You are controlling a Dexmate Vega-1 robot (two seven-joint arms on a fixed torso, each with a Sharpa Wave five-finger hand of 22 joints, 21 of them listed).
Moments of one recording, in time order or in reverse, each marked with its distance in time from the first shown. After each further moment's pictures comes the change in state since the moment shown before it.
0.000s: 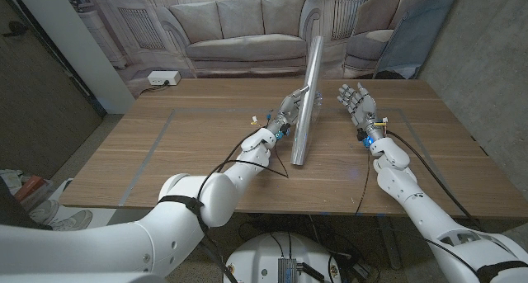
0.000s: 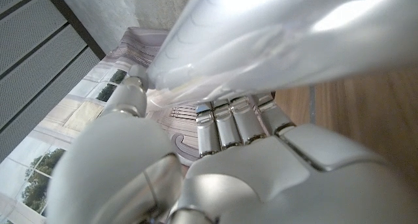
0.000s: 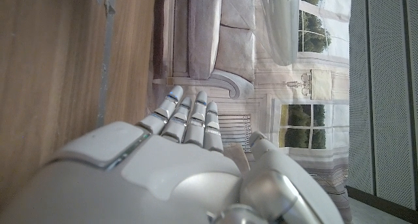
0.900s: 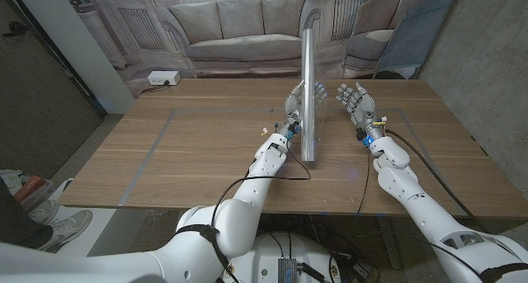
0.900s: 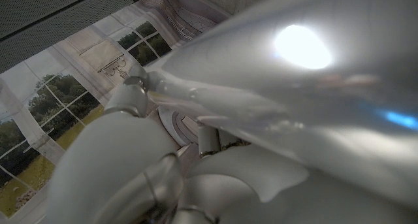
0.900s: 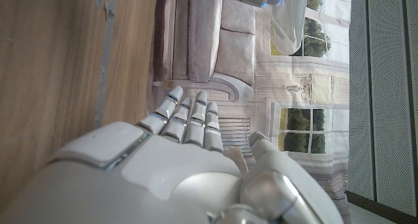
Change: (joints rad) left arm 0.180 -0.147 -0.072 -0.334 -0.202 0.323 0.089; left_hand -0.002 0.002 0.019 -0.003 -0.032 -0.011 0.010 0.007 -0.047 -0.008 -0.001 -0.008 0.005 -0.001 0.000 0.000 0.025 -0.009 -0.002 -0.038 0.003; right arm -0.004 -0.015 -0.017 -0.027 -0.005 -0.016 -0.021; right_hand 0.000 0.000 0.000 0.000 0.000 0.000 0.000 0.000 0.000 0.000 0.000 -0.005 0.000 0.000 0.000 0.000 0.000 0.000 0.000 -0.007 0.000
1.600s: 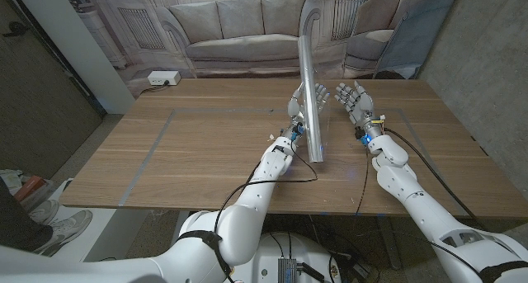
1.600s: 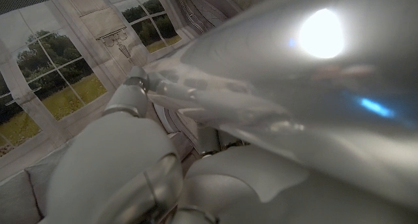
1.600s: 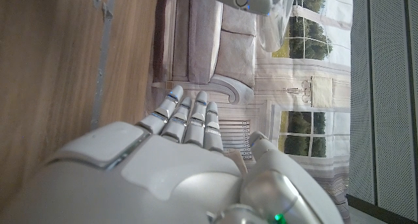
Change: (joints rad) left arm 0.021 -0.012 0.025 -0.003 -0.149 0.082 0.036; left_hand -0.005 0.005 -0.005 0.005 -0.008 -0.033 -0.028 0.027 -0.026 -0.011 -0.015 -0.004 -0.009 0.006 -0.006 -0.006 -0.012 0.009 -0.009 -0.015 0.000; right arm 0.009 -0.002 -0.011 -0.005 -0.011 -0.009 -0.018; right_hand 0.000 0.000 0.000 0.000 0.000 0.000 0.000 0.000 0.000 0.000 0.000 0.001 0.000 0.000 0.000 0.000 0.000 0.005 -0.005 -0.005 0.000
